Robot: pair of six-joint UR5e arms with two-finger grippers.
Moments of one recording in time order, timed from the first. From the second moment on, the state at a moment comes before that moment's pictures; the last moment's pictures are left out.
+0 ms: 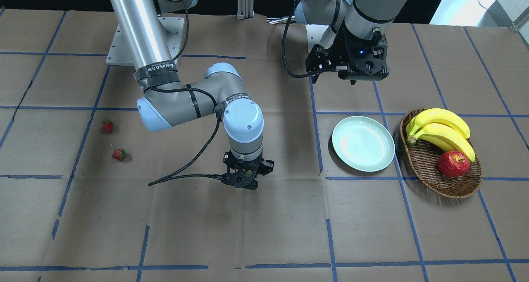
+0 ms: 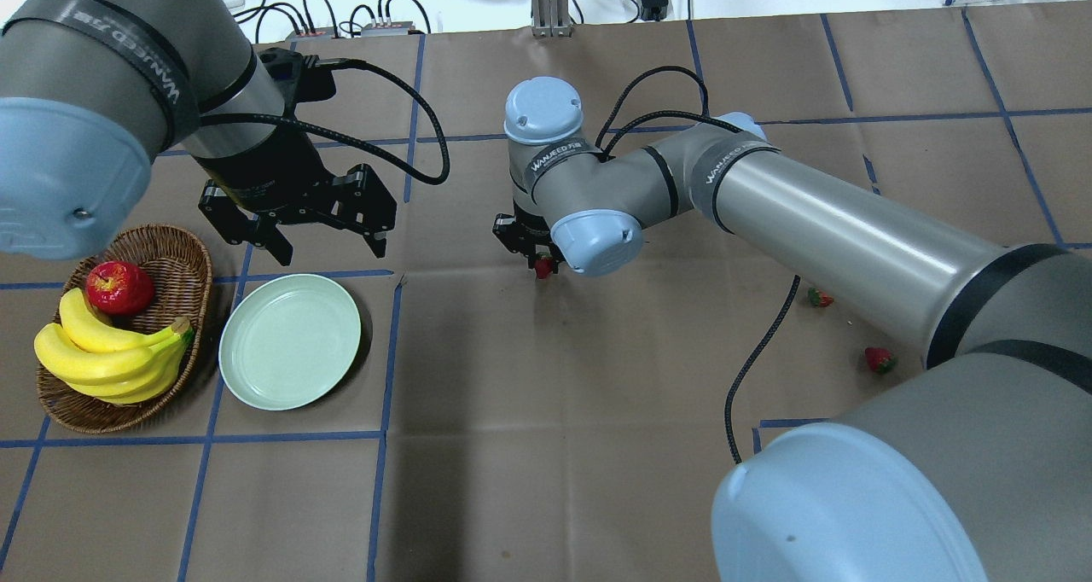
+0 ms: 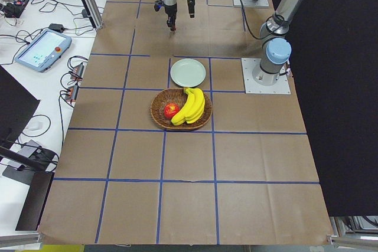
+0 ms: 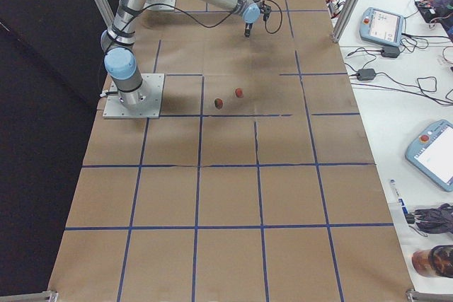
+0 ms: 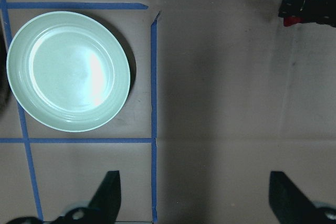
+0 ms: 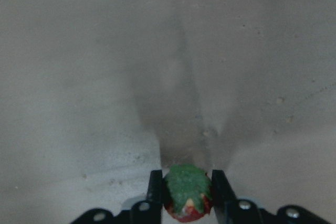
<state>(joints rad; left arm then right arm) -1.62 -1.52 -1.69 -1.62 1.52 -0.07 1.97 -0.98 1.58 -2.17 -1.51 0.63</state>
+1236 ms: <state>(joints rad) -1.62 -1.55 -1.69 -1.59 1.51 -0.10 1.67 -1.29 1.72 -1.92 -1.61 0.20</state>
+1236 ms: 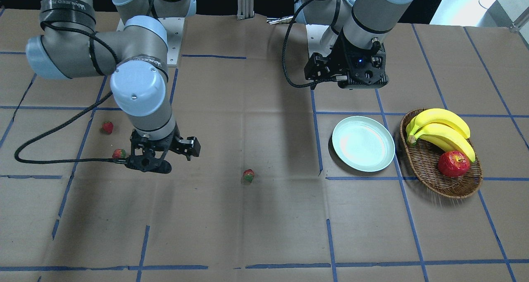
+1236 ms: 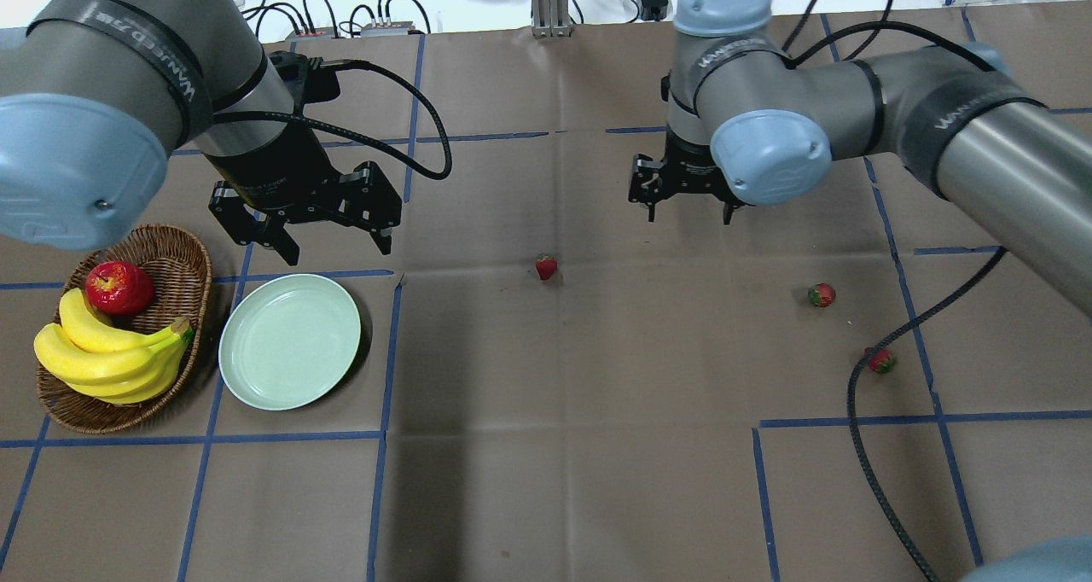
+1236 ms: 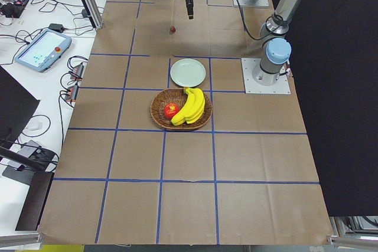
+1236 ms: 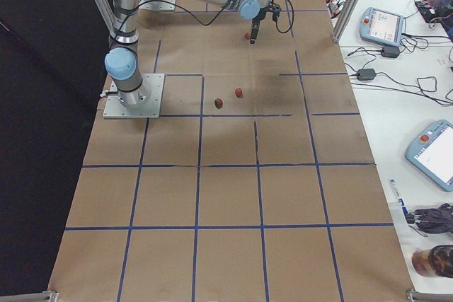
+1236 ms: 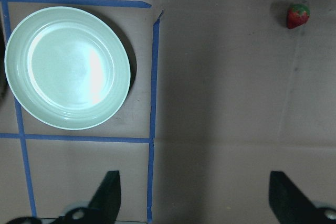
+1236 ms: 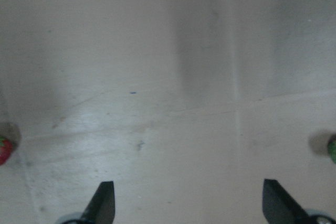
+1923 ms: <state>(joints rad) -1.70 -1.77 -1.68 -1.32 1.45 -0.20 1.32 -1.43 2.12 -2.27 -1.61 -0.33</state>
